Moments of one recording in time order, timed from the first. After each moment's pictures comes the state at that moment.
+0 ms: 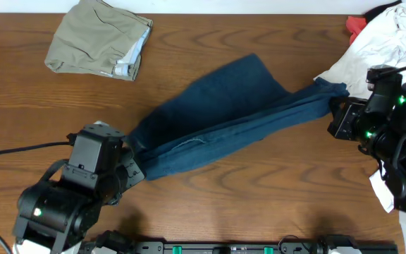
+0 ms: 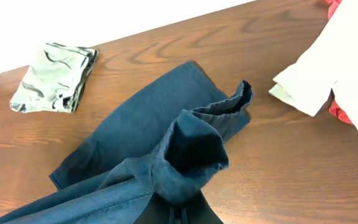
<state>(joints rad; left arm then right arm) -0.36 0.92 1.26 -1.41 -0.04 -0.90 0.01 1.04 1.35 -0.98 -0.24 0.30</state>
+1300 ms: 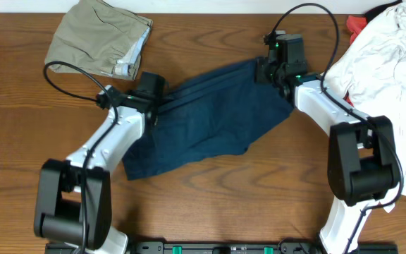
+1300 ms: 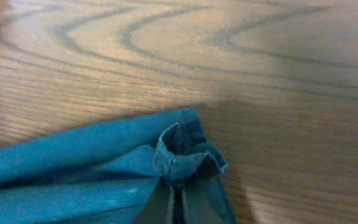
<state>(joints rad) -0.21 1.72 1.07 -0.70 -0.57 -1.12 0.23 2.04 1.35 -0.06 -0.11 0.19</state>
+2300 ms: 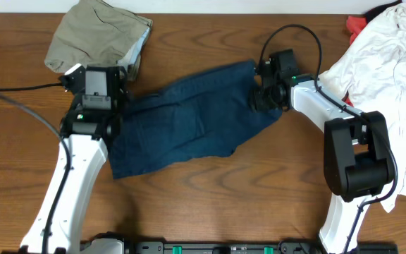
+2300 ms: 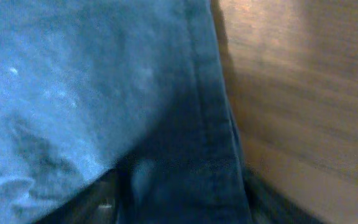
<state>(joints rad) -0.07 1.34 1.07 -0.65 -0.42 -0.69 0.24 2.07 1.35 -0.48 -0.19 0.06</state>
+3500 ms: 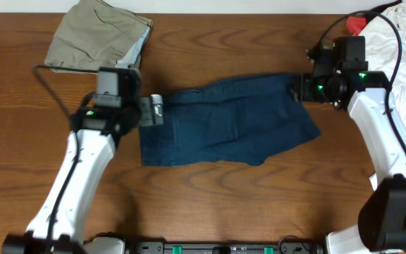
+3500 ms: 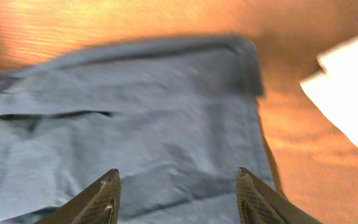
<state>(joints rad) -0.14 1.42 1.07 -0.68 0.10 -0.20 0.04 1.68 1.34 -0.70 -0.29 0.05</state>
